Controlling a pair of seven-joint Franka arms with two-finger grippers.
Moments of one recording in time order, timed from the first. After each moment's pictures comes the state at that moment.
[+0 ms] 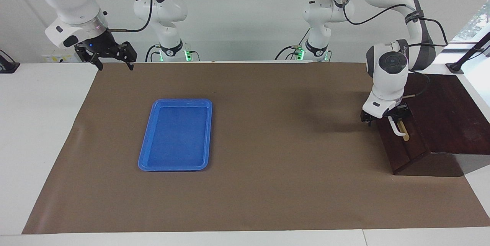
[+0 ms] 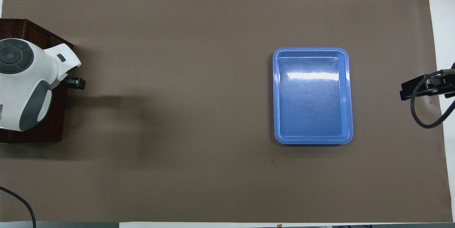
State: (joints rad) left arm -0.05 0.15 0.01 -2.01 0.45 2.17 -0.10; right arm -0.07 -0.02 0.06 -1.58 -0.04 1.44 -0.04
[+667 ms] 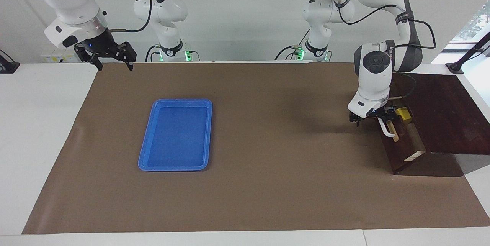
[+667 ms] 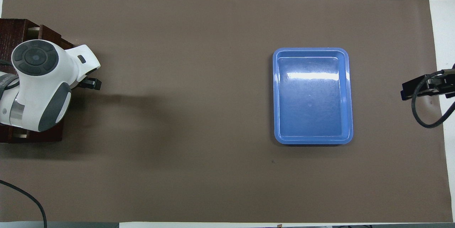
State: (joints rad) left arm -0.15 0.15 0.01 -2.01 0.45 2.16 -0.11; right arm -0.07 -0.02 0.05 -1.58 -0.04 1.44 -0.04
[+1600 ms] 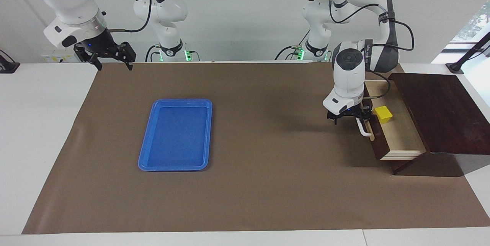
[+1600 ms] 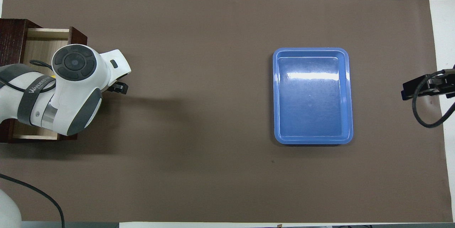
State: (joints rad) left arm -0.26 0.14 0.01 -2.01 0.40 2.12 -0.14; right arm -0.07 -0.02 0.05 -1.58 -0.04 1.44 -0.04
